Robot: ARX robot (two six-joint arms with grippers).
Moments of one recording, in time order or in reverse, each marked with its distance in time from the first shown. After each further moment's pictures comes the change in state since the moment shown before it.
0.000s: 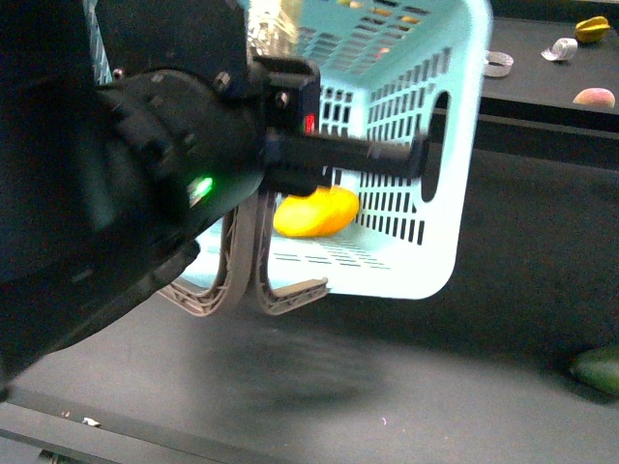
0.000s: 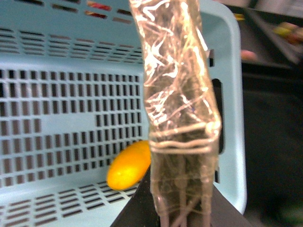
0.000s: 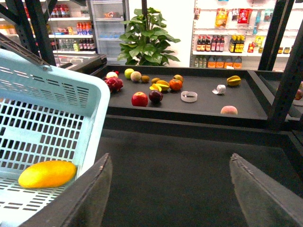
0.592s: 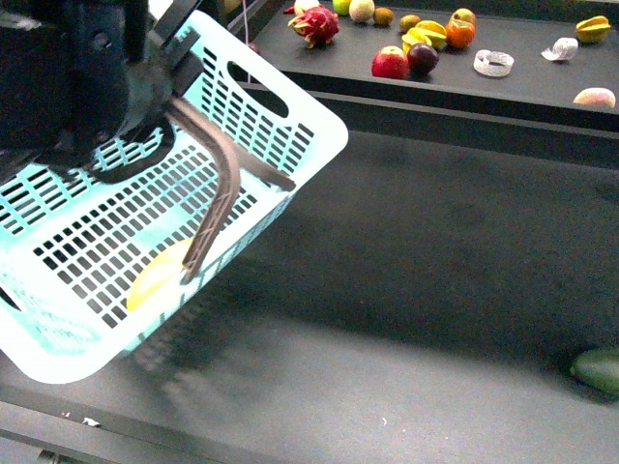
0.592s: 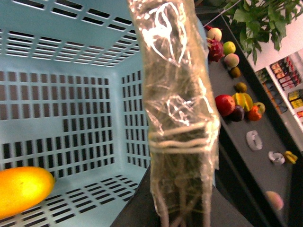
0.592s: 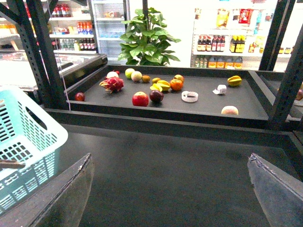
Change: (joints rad) left arm 0.249 0.215 0.315 -0.261 -0.174 -0.742; right arm 0.000 0.000 0.000 0.000 0.000 0.000
